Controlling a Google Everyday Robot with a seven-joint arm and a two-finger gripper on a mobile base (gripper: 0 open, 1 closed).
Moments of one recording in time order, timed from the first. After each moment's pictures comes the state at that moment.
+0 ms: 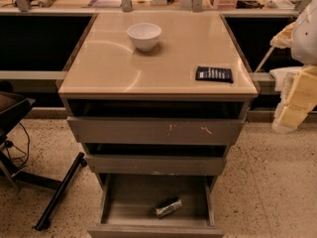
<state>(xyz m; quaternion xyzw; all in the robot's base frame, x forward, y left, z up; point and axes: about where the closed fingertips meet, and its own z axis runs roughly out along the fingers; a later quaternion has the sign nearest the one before) 0.438 -0.217 0.976 -0.60 0.78 -0.03 0.16</state>
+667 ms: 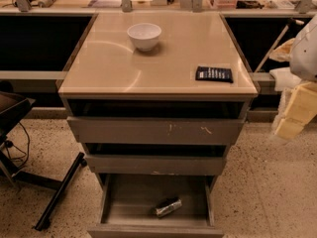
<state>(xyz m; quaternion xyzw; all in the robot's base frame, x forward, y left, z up) 0.435 -0.217 0.951 -0.60 0.78 -0.01 0.16</state>
